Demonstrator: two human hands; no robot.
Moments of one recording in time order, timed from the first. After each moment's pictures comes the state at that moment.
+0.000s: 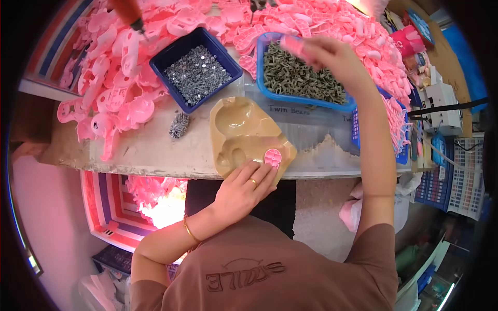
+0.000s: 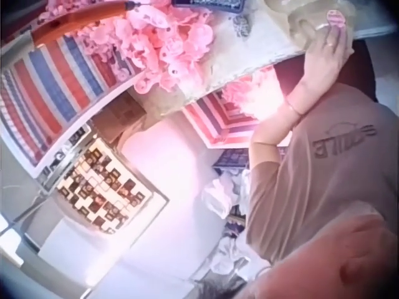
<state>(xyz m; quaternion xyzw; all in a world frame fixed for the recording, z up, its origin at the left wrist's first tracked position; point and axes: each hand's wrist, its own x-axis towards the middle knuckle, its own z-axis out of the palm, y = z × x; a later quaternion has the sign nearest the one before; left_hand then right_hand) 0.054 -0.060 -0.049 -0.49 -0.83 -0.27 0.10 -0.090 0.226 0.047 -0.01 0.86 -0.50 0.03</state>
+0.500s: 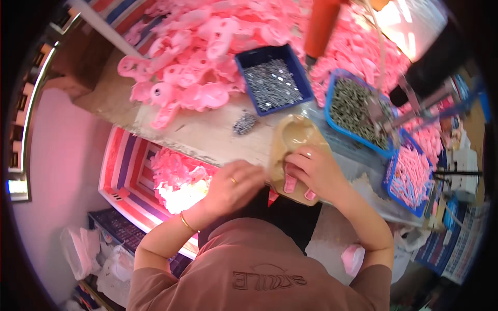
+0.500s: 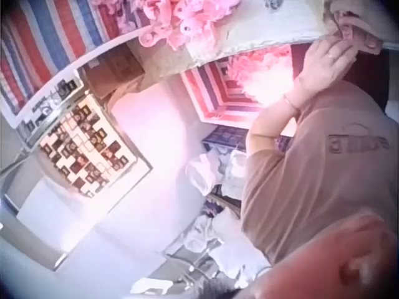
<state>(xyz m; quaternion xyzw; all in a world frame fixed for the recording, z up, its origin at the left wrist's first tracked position) 0.044 -0.153 -0.051 -0.39 -0.84 -0.34 0.20 0.012 0.098 -0.013 -0.32 0.89 -0.32 0.04</state>
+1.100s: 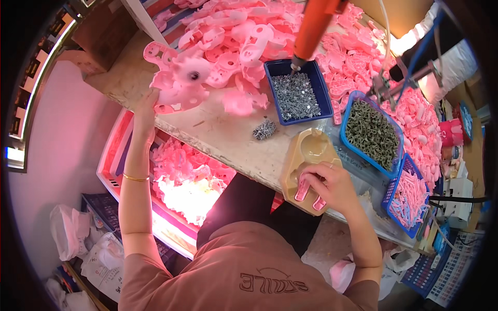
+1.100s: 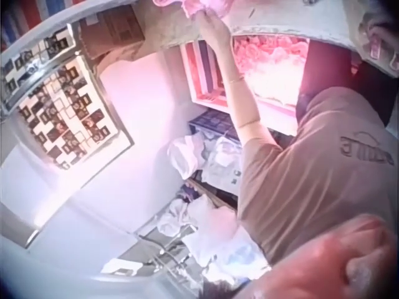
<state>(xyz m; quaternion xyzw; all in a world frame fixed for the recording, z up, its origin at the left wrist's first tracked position) -0.064 -0.345 -0.025 0.12 -0.74 -0.65 0.14 0.014 0.096 -0.003 -0.22 0.89 -0.39 0.07</state>
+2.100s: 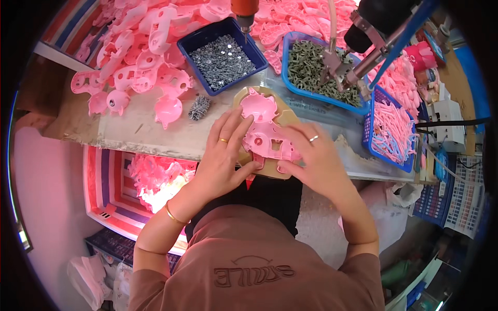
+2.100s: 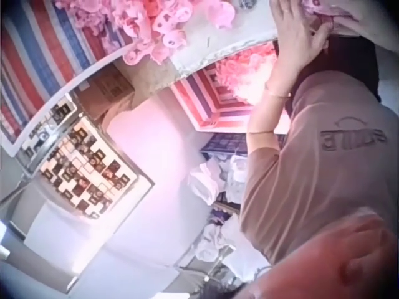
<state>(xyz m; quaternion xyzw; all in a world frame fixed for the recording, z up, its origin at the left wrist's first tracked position) 0.024 -0.107 -0.035 -0.34 -0.86 -0.38 0.00 0.060 0.122 0.016 -0.22 0.95 -0.24 -0.04</state>
